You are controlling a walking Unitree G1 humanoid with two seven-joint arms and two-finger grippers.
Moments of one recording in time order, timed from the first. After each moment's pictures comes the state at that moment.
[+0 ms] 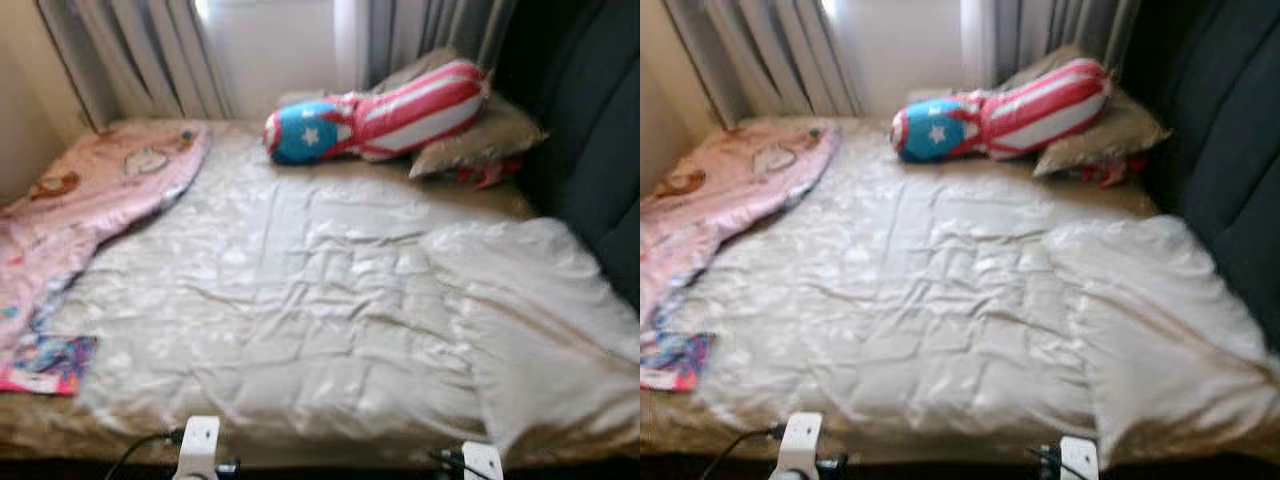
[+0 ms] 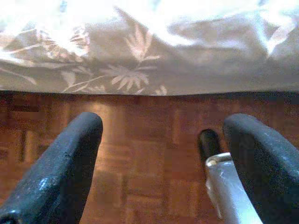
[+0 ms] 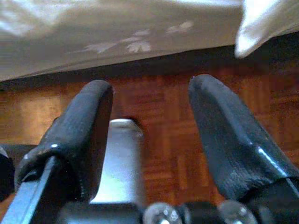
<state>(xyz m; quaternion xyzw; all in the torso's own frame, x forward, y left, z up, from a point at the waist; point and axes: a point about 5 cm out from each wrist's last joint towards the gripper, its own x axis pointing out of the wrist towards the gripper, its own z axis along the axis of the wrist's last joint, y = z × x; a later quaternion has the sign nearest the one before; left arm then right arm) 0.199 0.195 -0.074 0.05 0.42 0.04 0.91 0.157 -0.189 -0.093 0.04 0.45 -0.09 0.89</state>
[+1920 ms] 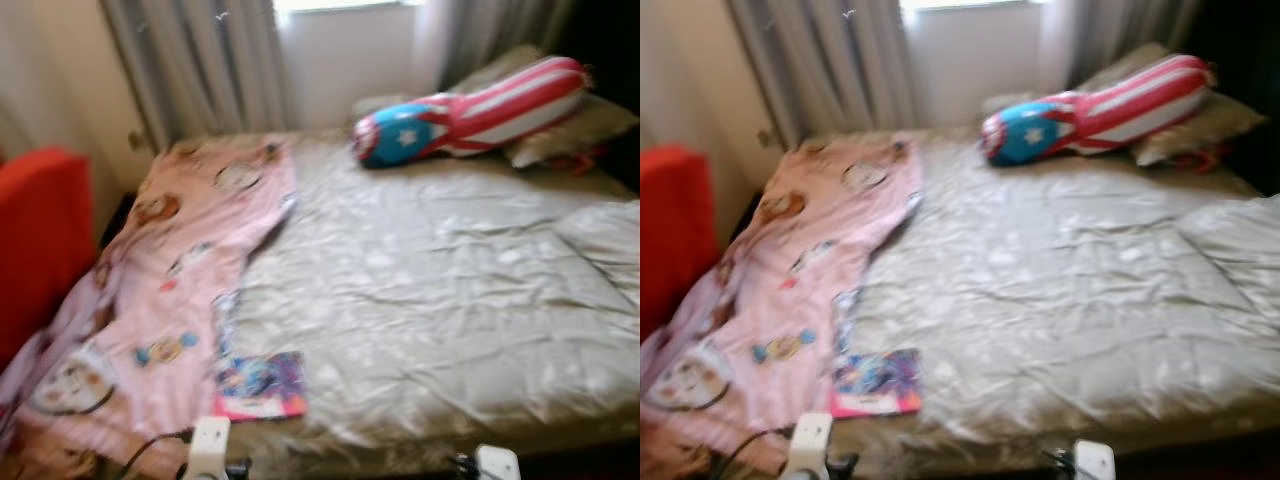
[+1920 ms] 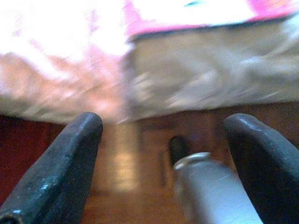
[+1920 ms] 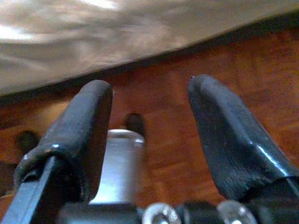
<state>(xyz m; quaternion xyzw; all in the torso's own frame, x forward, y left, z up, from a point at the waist) 0.191 0.195 -0.078 0.04 0.43 0.04 0.90 0.155 -0.191 -0.094 0.03 0.45 -0.09 0.89</state>
